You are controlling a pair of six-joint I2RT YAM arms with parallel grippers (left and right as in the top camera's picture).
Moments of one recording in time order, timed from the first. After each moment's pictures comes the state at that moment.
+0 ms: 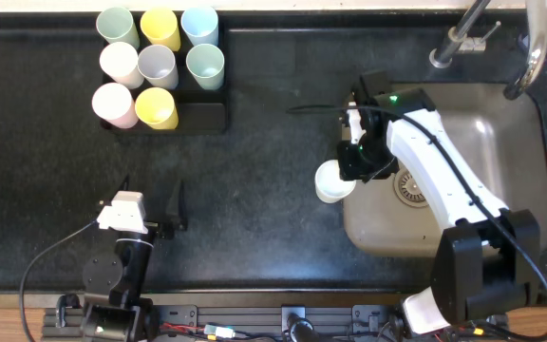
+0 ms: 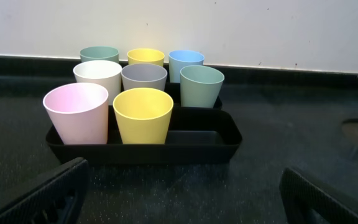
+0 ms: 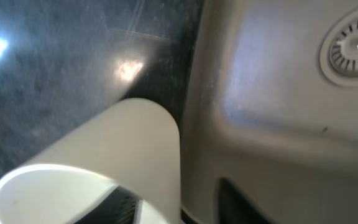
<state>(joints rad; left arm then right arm) -0.12 0.02 0.01 -0.08 0.02 -0.10 0.26 1.73 1.29 -1.17 -0.16 0.13</state>
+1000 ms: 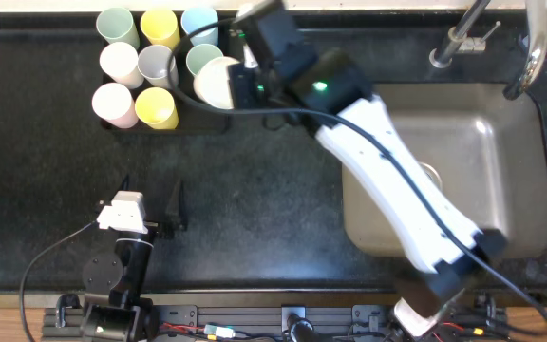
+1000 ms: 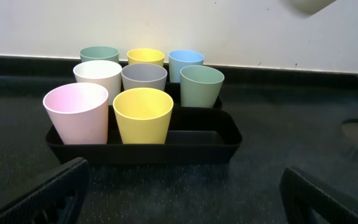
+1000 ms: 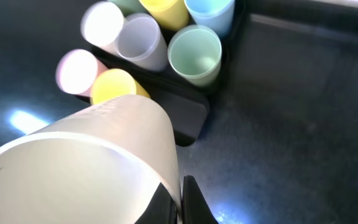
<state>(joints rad) -0.12 0.02 0.01 -0.08 0.02 -0.10 0.66 1.86 2.03 -1.06 -0.06 0.38</state>
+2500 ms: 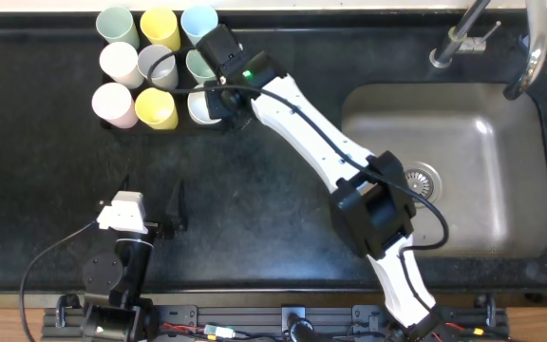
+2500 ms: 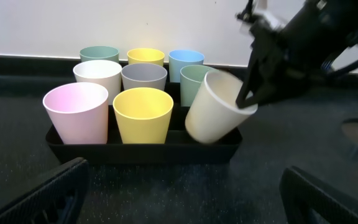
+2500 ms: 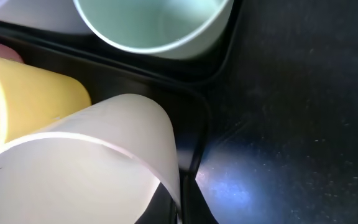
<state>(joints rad) -0.12 0.02 0.01 -0.08 0.02 -0.10 0.69 2.26 2.06 -0.92 -0.07 0.48</state>
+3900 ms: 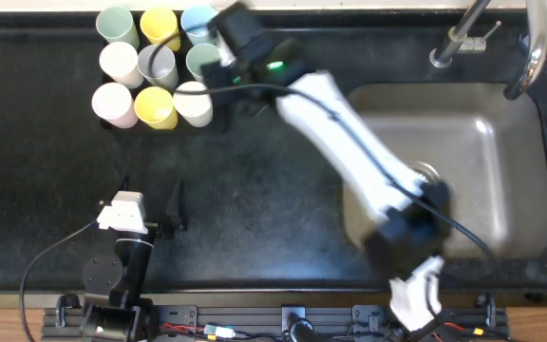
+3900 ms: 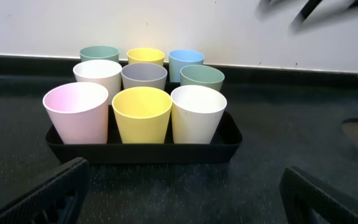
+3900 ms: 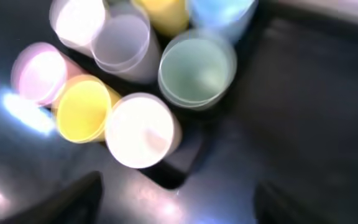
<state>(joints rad) -0.12 0.02 0.01 -0.08 0.02 -0.10 0.62 2.02 2.06 -0.92 -0.11 0.25</state>
